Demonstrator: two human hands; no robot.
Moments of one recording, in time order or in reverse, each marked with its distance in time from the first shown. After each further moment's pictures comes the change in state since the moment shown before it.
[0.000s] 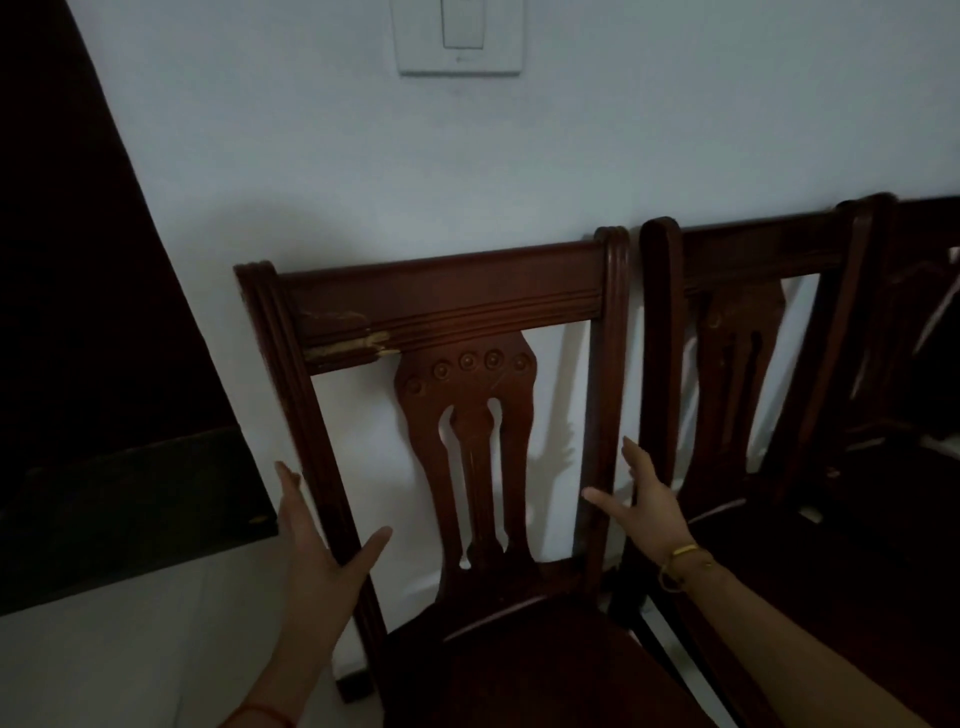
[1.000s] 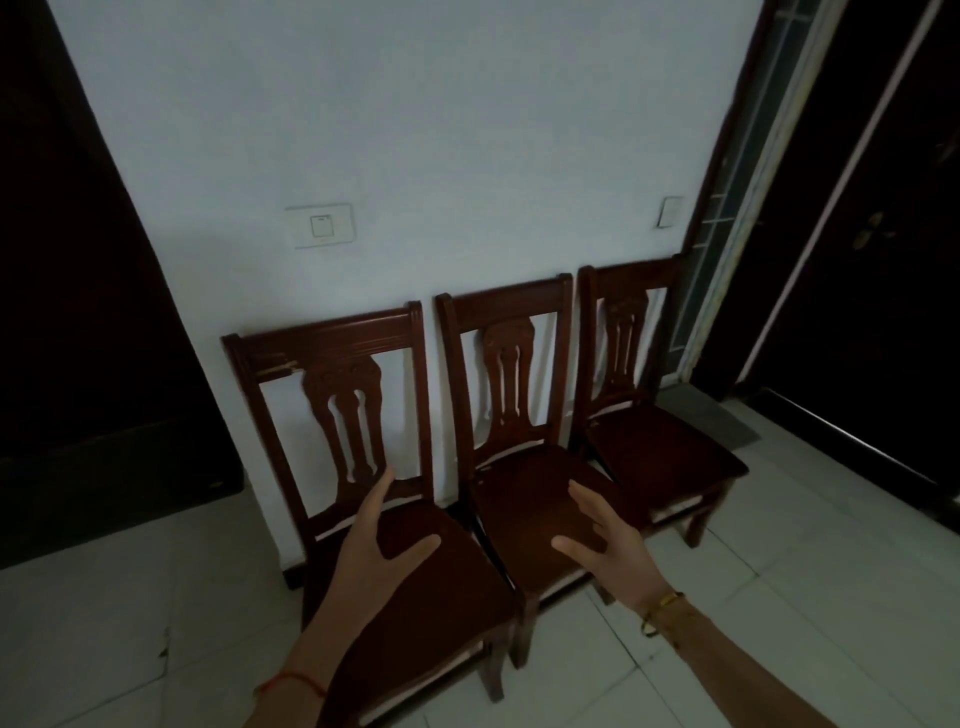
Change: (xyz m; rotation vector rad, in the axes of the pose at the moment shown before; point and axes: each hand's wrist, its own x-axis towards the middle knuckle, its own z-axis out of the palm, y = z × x) left_hand -0.303 0.422 -0.046 -0.084 -0.496 -0.058; right_hand -0.381 -0.160 -0.387 0.127 -0.190 0.044
